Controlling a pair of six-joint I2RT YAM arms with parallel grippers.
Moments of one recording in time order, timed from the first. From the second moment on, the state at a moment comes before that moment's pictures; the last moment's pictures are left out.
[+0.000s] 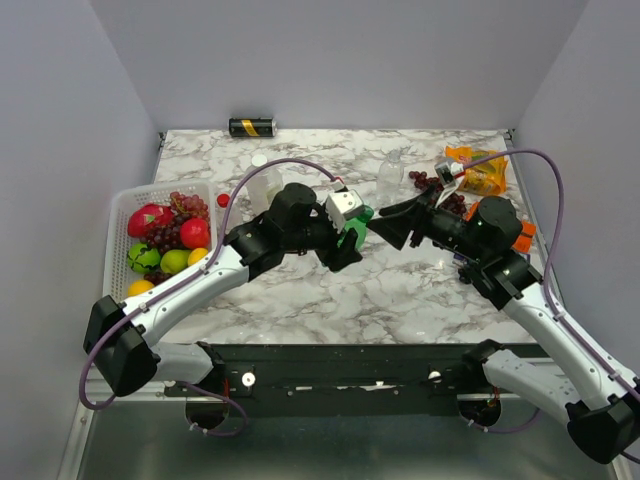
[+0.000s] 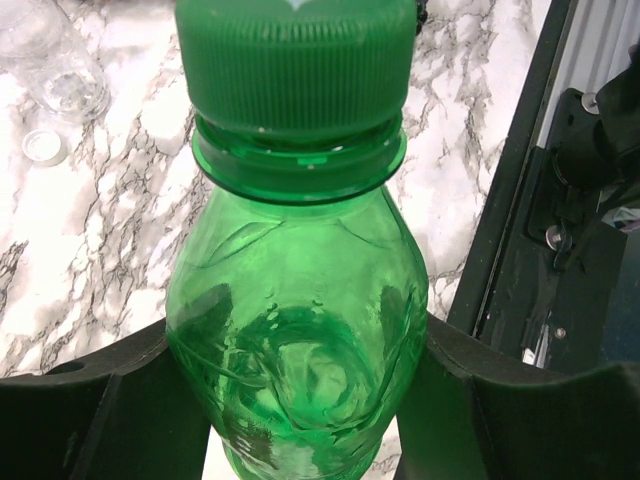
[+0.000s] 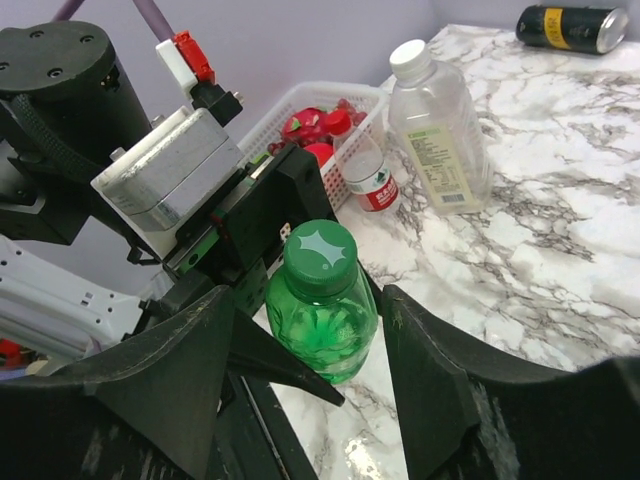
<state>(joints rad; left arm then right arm) -0.80 1.29 1.10 -0.27 0.41 0.02 0.50 0.89 0.85 0.06 -0.50 0.47</state>
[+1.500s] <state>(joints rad) -0.82 1.30 1.10 -0.29 0.73 0.09 0.49 0.96 0.84 0.20 -0.86 0.37</state>
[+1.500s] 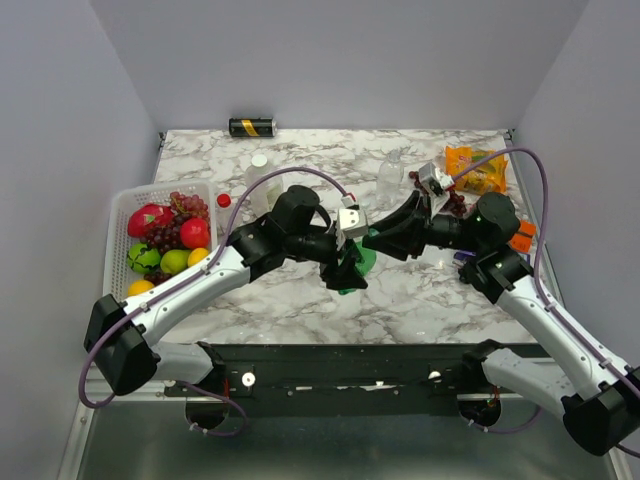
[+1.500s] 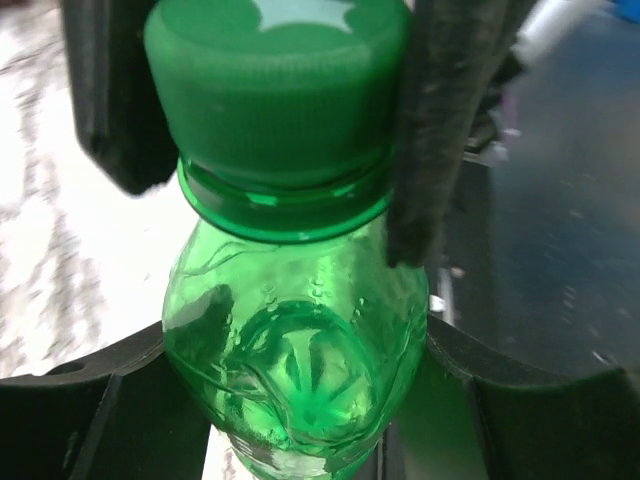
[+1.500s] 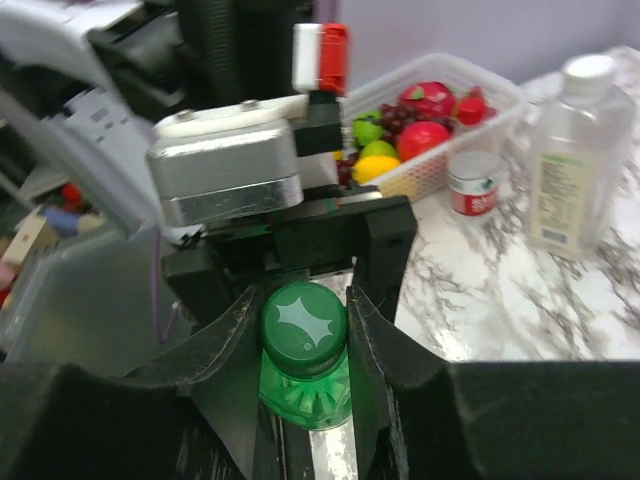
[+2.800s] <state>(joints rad) -0.85 1.30 1.07 -0.22 0.83 0.09 0.39 0.90 0.88 0.26 -0.96 0.38</state>
